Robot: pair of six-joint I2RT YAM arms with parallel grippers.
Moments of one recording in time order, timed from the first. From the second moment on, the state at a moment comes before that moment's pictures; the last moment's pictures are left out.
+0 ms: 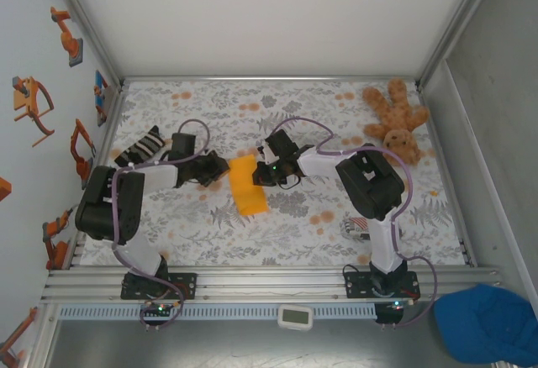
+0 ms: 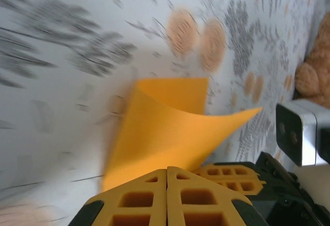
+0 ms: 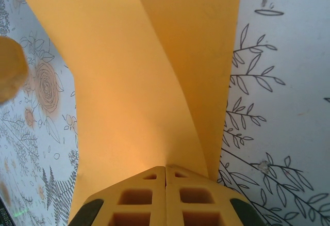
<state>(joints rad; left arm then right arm) -0.32 1.70 0.76 0.05 0.57 -0.86 0.69 2.07 1.24 -0.23 -0.48 0.58</state>
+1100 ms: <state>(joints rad) -0.30 1.74 0.91 -0.07 0.52 -0.82 0.69 2.07 1.23 -0.22 -0.48 0.58</state>
